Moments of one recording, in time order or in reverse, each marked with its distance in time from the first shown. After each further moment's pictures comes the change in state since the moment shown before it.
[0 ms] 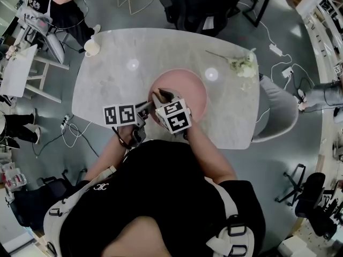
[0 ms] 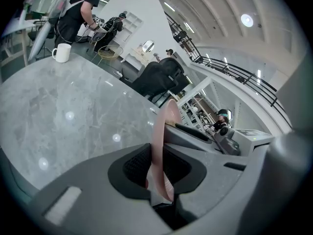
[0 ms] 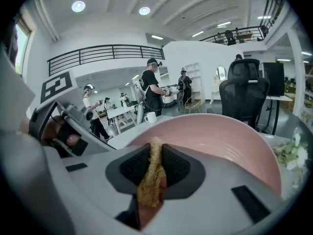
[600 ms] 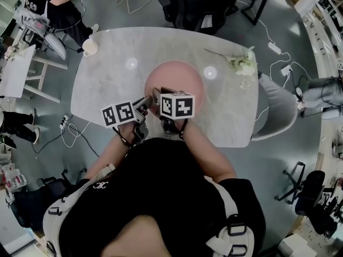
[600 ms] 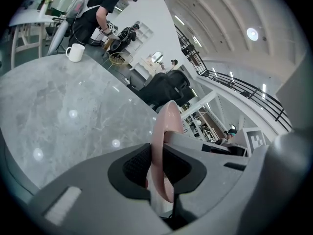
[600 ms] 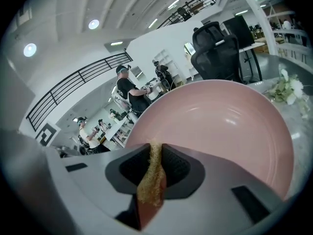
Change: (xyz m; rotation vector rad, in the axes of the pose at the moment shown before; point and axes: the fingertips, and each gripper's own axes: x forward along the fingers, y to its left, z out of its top) left arm -0.001 0.005 0.016 -0.105 -0.133 0.023; right arm 0.001 -0.014 -0.005 0.496 0.041 0.022
